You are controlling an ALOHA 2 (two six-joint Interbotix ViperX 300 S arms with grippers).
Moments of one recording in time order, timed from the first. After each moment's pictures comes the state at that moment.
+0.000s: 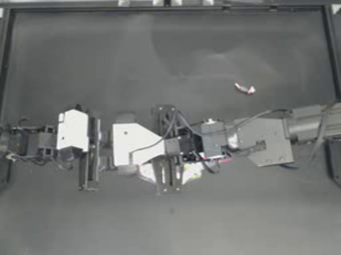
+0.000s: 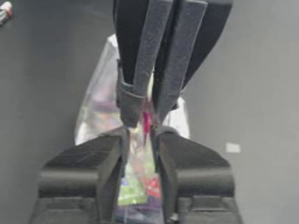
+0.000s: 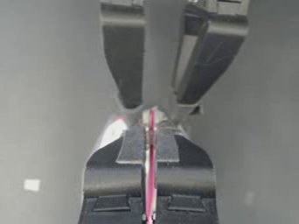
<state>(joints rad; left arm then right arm) 0.00 -0.21 0.99 -0.08 -0.43 0.01 0.05 0.20 0.06 -0.20 0.71 0.12</state>
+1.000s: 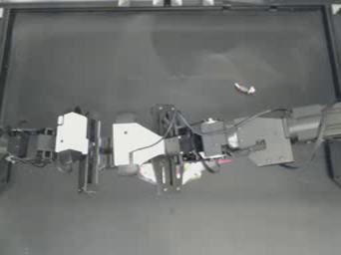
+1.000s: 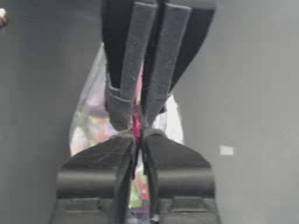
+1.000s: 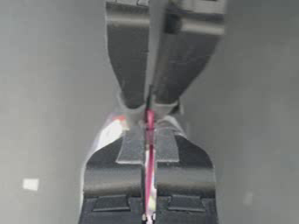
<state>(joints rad) -0.01 -0.21 0.99 -0.07 -0.45 0.01 0.05 0.20 0.06 -0.20 0.71 0.12</state>
